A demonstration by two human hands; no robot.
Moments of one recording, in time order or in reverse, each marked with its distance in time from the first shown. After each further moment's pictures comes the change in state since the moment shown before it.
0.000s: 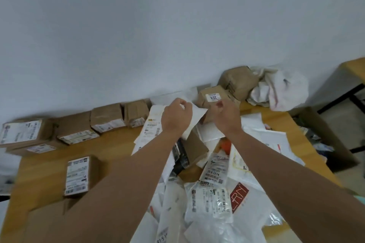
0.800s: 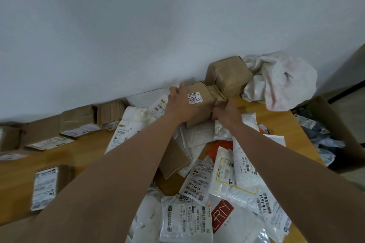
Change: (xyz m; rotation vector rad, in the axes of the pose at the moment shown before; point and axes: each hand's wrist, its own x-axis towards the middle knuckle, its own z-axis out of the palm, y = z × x) left_hand 0.086 0.038 0.121 0.369 -0.324 0.083; right_hand 0.100 0.119 0.000 0.141 -0.240 0.359
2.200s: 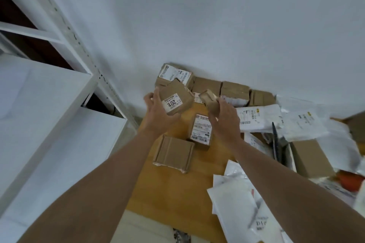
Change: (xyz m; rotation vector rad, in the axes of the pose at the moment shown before) left_hand -0.346 -0.470 -0.204 -0.367 0.577 -0.395; right_hand -0.332 -0.189 0.385 -0.351 -0.130 -0.868
